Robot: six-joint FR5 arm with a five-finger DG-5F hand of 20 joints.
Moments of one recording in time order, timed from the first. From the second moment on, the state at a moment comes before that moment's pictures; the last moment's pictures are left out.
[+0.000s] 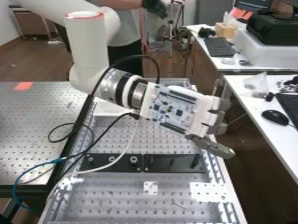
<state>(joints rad) 1.48 -2.15 -1.40 -2.77 -1.17 0.25</state>
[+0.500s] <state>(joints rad) 1.63 -2.06 -1.47 -2.84 -0.98 0.29</state>
